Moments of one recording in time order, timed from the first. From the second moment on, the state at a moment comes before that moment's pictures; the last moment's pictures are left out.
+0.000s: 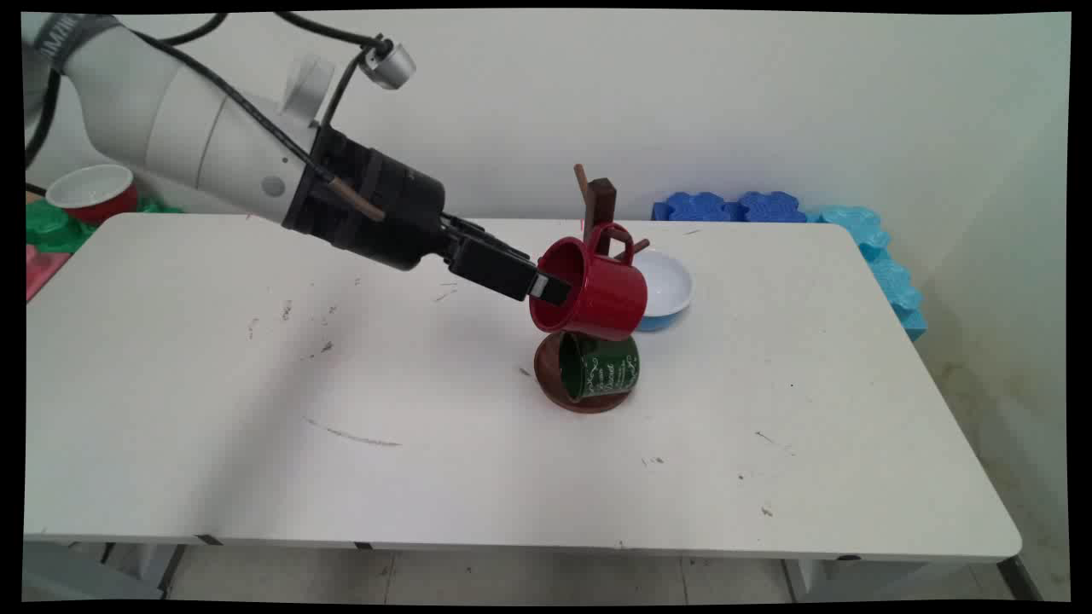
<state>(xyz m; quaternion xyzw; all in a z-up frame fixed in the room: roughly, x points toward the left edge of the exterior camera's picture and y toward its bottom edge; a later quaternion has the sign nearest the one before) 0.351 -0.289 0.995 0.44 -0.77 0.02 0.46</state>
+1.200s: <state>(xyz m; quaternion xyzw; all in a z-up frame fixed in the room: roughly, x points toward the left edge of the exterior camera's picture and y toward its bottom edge) 0.316 -0.313 0.966 0.47 -0.75 0.00 0.46</state>
